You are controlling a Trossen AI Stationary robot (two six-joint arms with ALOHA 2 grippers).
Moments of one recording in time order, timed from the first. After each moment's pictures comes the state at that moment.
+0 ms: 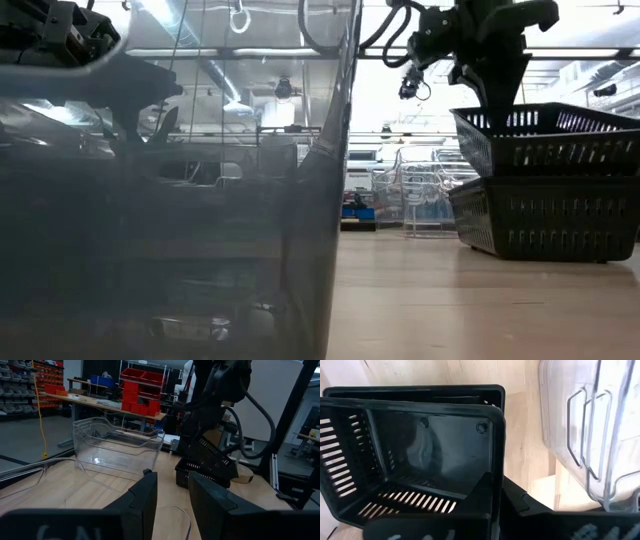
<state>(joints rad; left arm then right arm) -0.04 0.23 0.01 0.29 -0.24 -0.20 0.14 1.70 1.44 -1.43 0.10 0.36</state>
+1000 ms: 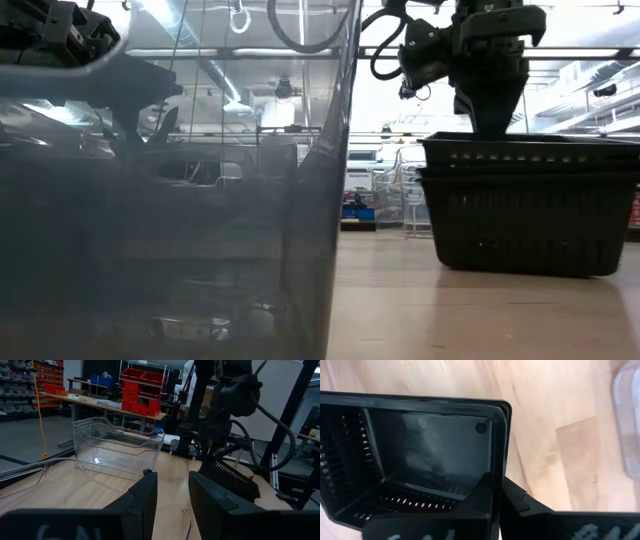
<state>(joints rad) -0.04 0.23 0.01 0.29 -0.24 -0.20 0.20 1.70 1.29 -1.08 -0.01 0.57</state>
